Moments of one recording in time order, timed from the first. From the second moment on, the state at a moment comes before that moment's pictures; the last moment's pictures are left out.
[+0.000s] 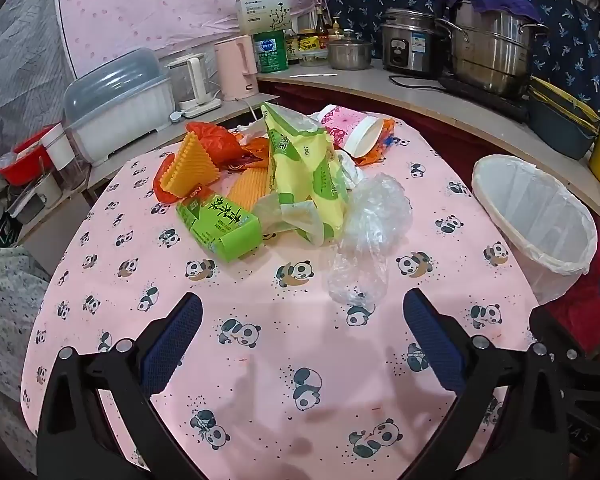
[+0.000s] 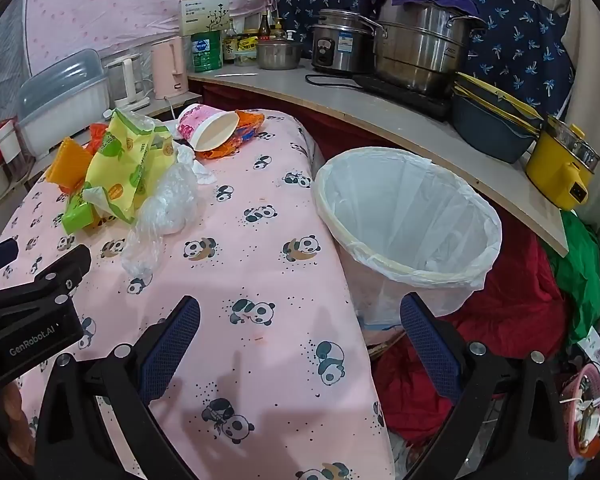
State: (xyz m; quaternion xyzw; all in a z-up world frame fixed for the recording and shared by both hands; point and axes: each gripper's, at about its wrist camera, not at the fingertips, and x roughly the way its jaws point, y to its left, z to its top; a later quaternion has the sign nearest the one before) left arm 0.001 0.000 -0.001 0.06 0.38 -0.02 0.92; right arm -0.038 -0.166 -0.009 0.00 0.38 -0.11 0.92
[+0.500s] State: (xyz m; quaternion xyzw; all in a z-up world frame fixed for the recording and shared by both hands) left arm 0.000 0.001 -0.006 0.06 0.38 -0.02 0.92; right arm -0.036 -0.165 -0.012 0.00 0.39 -0.11 0.92
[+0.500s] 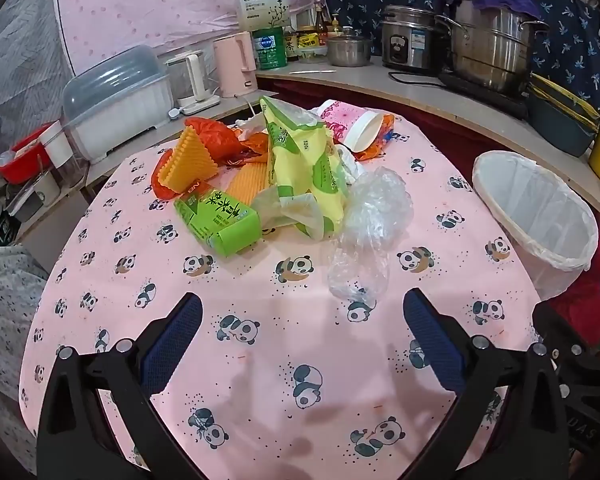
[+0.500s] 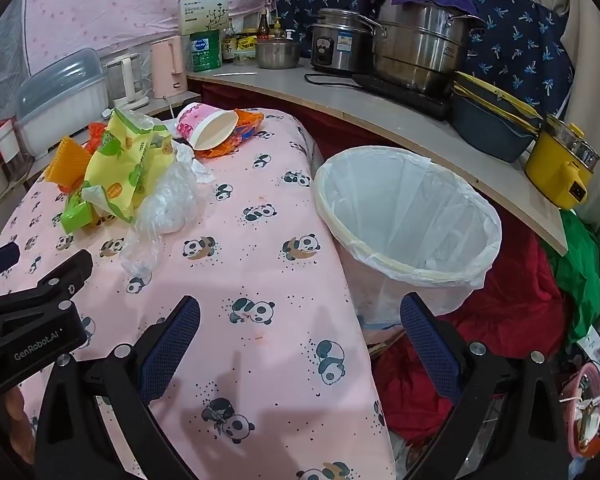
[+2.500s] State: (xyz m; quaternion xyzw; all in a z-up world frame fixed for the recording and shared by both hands) left arm 0.002 0.005 -0.004 0.06 0.37 -0.02 0.93; right arm -0.035 -0.167 -0.007 0.01 0.38 -0.11 0.92
